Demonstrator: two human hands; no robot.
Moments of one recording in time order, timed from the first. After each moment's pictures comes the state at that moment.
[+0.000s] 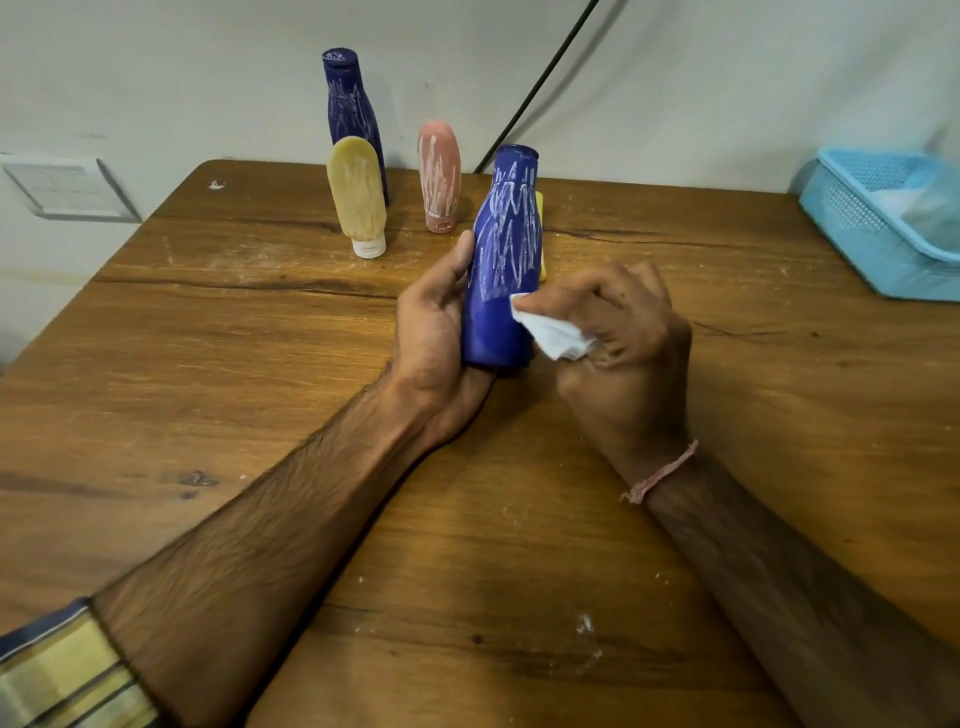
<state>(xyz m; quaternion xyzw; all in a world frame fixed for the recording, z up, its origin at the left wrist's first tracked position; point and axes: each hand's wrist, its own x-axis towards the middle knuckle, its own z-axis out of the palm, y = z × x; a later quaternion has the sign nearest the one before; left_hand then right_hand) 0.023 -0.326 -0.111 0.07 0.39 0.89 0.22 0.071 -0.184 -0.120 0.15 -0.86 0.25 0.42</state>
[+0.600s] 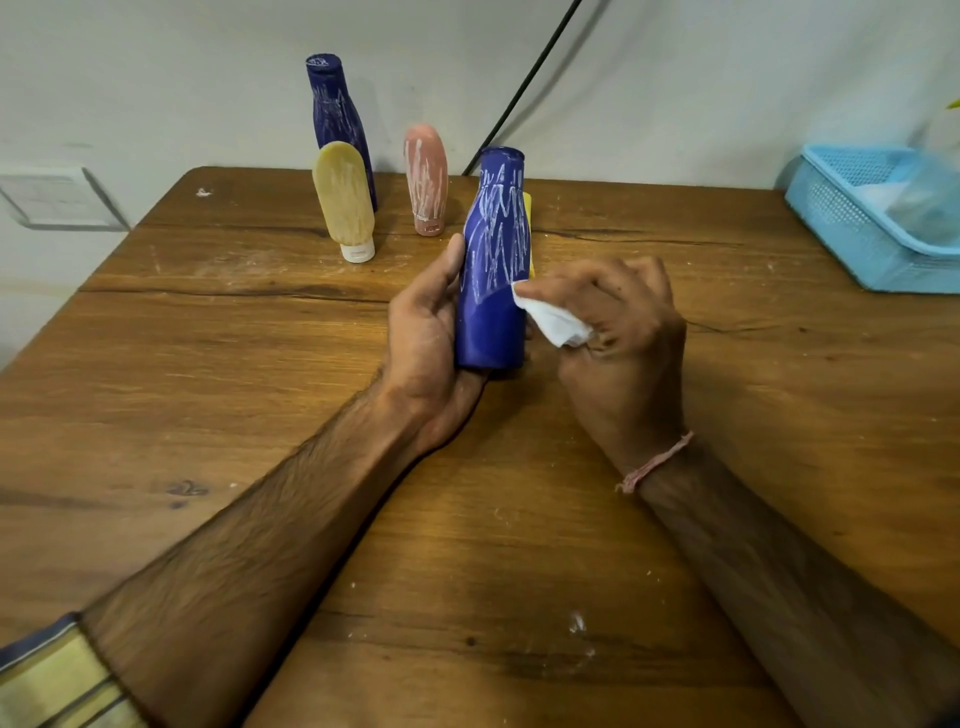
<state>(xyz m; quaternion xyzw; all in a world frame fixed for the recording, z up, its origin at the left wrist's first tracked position) 0.024 -0.326 -0.113 0.07 0.40 0.89 0.21 0.068 -0.182 -0.119 0.12 -0.86 0.24 0.43</state>
